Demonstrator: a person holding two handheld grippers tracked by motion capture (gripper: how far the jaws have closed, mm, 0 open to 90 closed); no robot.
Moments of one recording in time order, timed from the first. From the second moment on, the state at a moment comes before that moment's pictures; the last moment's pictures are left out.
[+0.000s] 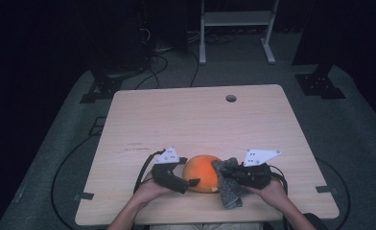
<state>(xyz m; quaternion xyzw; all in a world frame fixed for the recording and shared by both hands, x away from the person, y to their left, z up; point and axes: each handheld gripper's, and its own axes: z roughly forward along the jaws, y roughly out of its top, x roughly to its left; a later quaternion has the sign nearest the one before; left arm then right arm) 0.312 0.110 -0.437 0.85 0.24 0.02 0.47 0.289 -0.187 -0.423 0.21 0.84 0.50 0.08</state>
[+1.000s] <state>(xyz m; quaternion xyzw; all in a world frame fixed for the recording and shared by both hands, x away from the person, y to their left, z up) 0.323 0.116 -0.442 0.86 0.19 0.09 0.47 0.298 -0.210 -0.437 0.26 0.84 0.47 0.12</state>
